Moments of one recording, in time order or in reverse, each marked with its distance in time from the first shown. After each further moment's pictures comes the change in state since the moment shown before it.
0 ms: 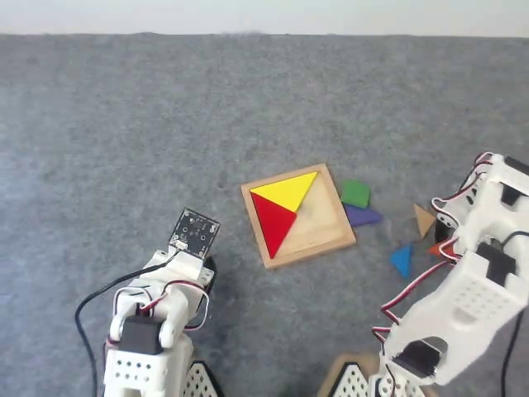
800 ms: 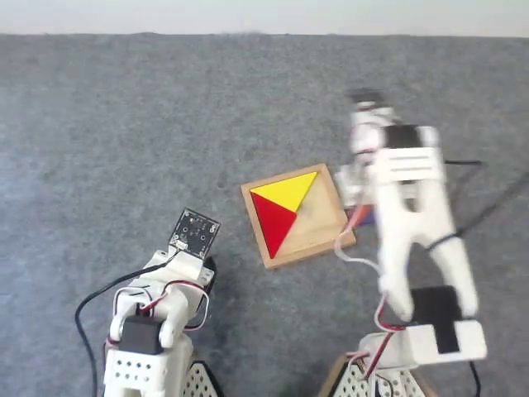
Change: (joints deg) left arm 0.0 0.0 0.0 0.0 0.0; right arm -36.1 -27.2 6.9 5.0 24.5
